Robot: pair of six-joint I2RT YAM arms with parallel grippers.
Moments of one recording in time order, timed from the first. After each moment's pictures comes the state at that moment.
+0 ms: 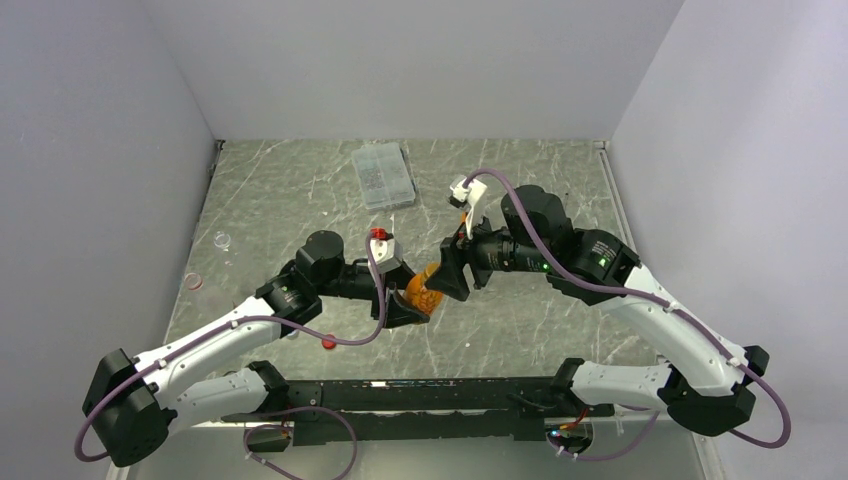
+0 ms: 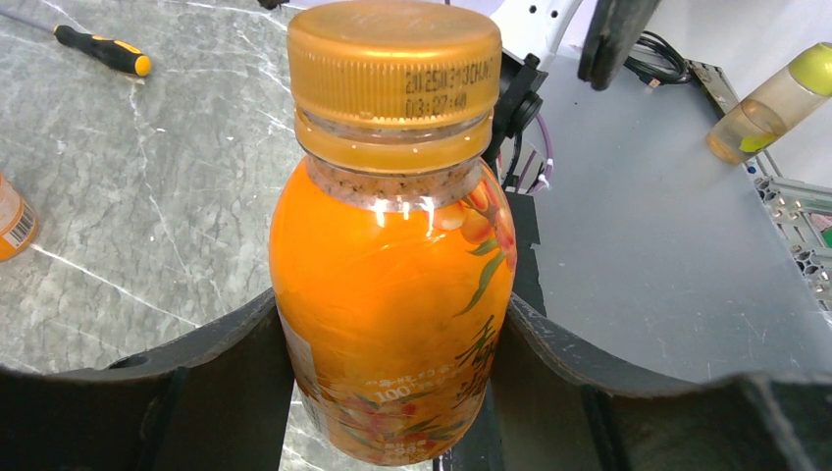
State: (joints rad) left arm -0.79 1.01 0.69 0.16 0.81 -0.10; right arm 0.92 1.10 1.42 -0.82 -0.28 0.19
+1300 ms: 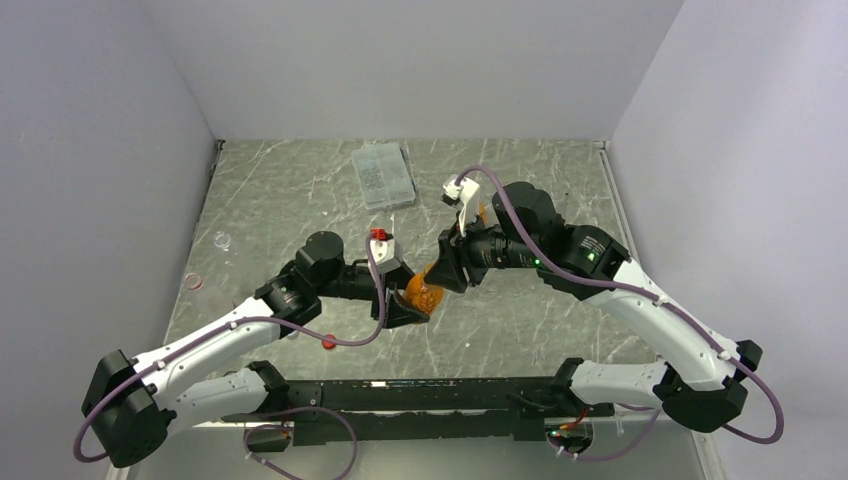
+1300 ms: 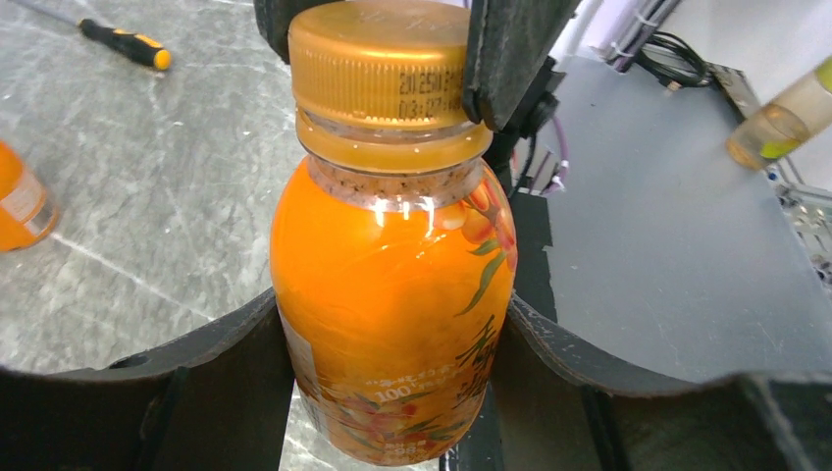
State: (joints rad) left arm -0.79 1.00 0.69 0.15 0.79 -0.09; right arm 0.91 1.13 1.42 -0.80 -0.30 0.20
